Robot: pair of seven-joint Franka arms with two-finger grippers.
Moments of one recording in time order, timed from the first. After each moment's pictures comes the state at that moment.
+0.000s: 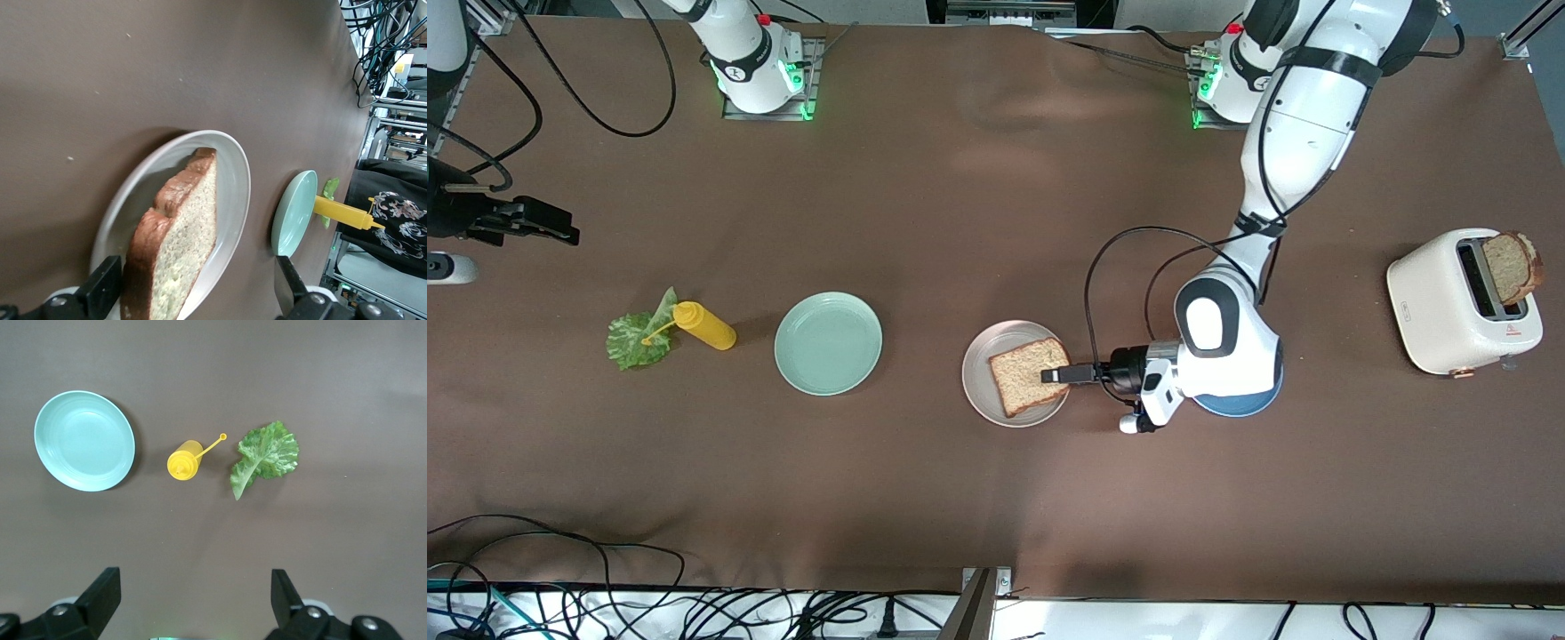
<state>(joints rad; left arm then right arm) -0.29 0.86 -0.03 -1.45 -1.19 2.15 0.32 0.10 0.13 -0.16 -1.50 0.00 1.51 -0.09</state>
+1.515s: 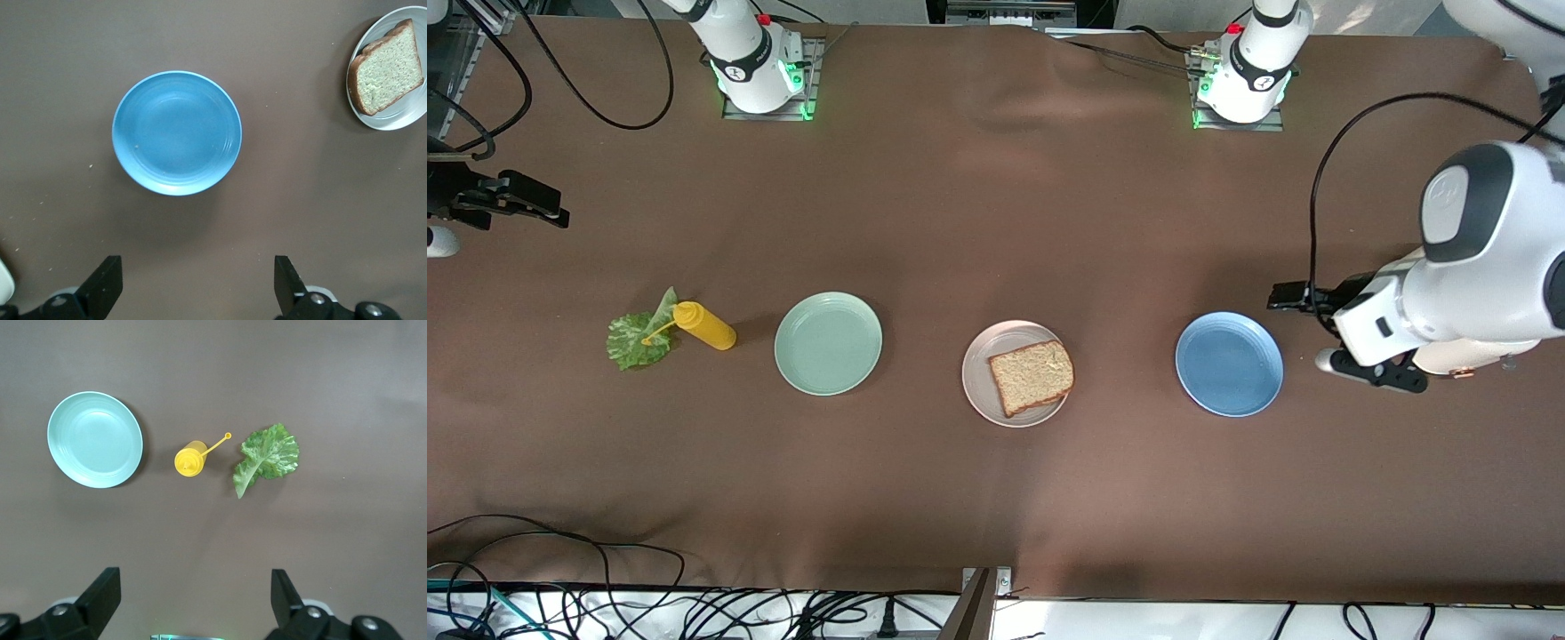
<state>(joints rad) -0.05 0.38 -0.03 -1.41 -0.13 1.53 0.13 0.11 0.09 -0.16 -1.50 0.00 1.49 -0.09</state>
